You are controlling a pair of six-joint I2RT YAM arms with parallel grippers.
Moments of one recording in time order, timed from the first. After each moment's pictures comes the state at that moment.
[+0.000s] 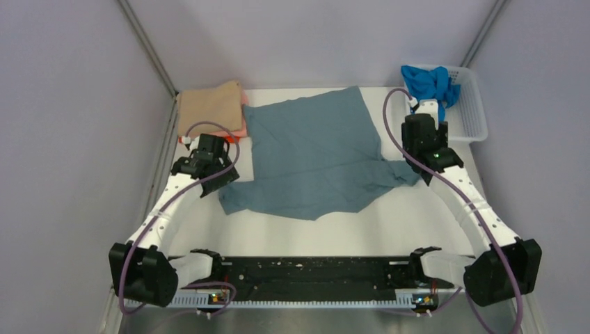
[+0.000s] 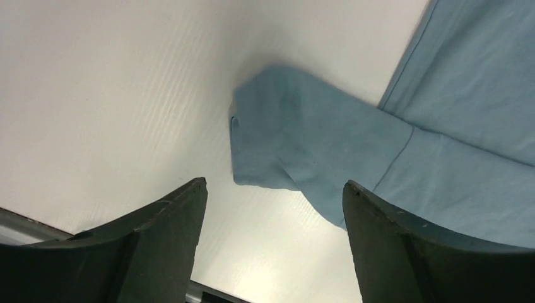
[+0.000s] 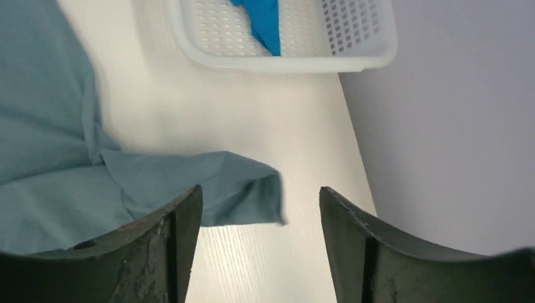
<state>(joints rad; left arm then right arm) -0.19 1.14 0.92 -0.83 -0.30 -0.65 0.25 1.13 1.02 -0.51 0.62 -0.02</state>
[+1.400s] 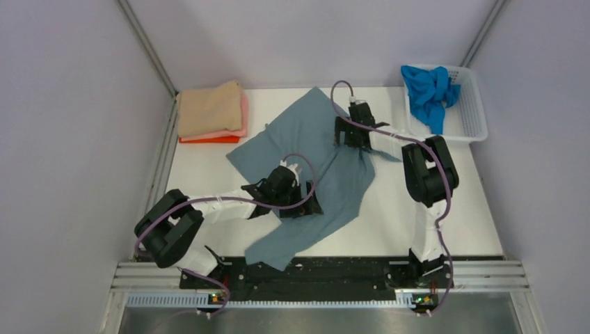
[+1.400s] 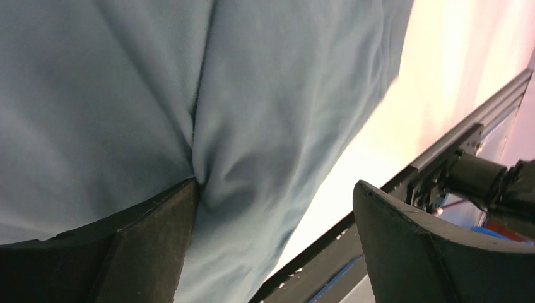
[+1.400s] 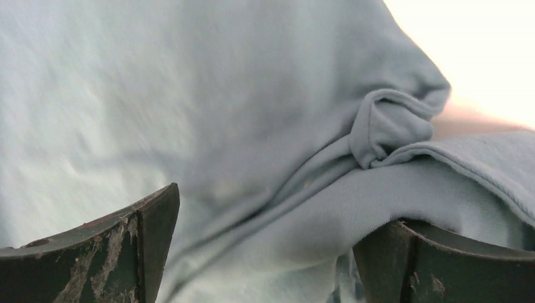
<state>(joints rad) -0.77 1.48 0.67 -0.02 0.24 -0.83 0.36 1.97 1.28 -0.18 0.13 0.36</state>
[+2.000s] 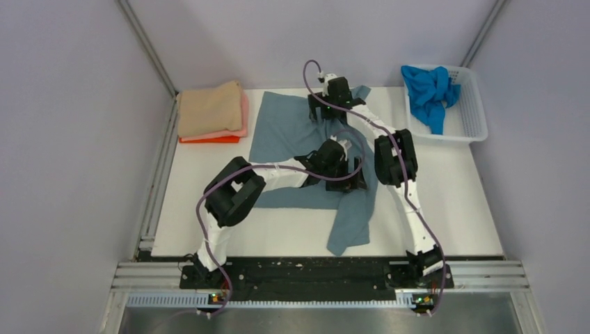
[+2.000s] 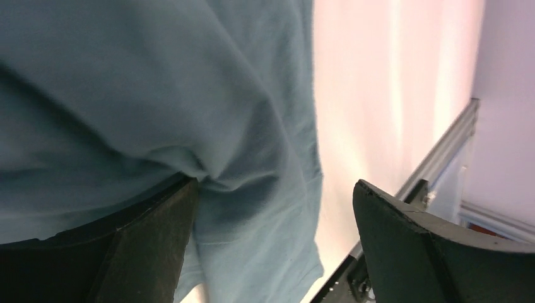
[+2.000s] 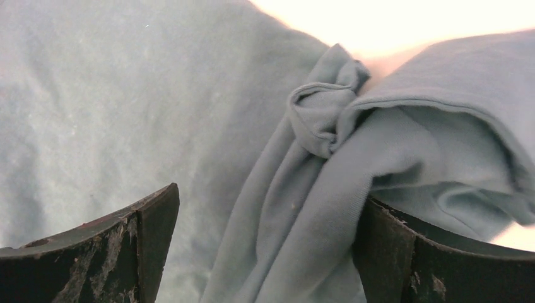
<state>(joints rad) -0.87 2.06 1.35 0.00 0.32 -0.82 0.40 2.54 2.19 -0.31 -0.11 0.11</state>
